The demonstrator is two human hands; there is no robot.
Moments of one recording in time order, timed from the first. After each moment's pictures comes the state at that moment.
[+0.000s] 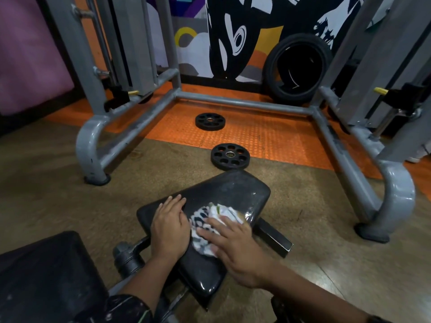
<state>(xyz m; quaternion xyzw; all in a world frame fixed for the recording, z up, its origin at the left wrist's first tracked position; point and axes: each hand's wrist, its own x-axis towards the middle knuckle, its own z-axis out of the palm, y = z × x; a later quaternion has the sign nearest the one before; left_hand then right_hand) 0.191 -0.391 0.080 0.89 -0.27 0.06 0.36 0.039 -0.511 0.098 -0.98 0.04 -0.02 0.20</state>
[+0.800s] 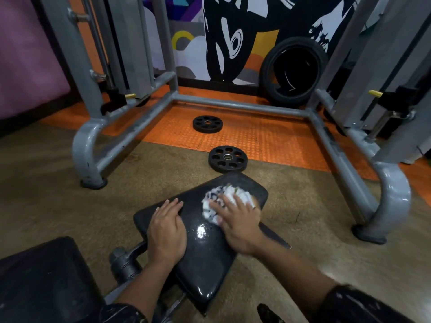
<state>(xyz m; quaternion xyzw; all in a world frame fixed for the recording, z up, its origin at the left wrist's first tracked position) 0.192 -0.391 0.076 0.88 -0.27 0.07 0.38 0.082 -0.546 0.105 -0.97 0.18 -0.02 0.14</state>
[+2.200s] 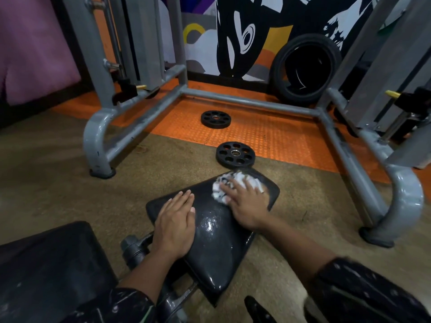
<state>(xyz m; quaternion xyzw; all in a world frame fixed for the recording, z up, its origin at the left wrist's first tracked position) 0.201 -0.375 0.072 0.89 -0.34 0.05 0.29 0.120 -0.565 0.104 -0.97 0.20 0.01 0.12</state>
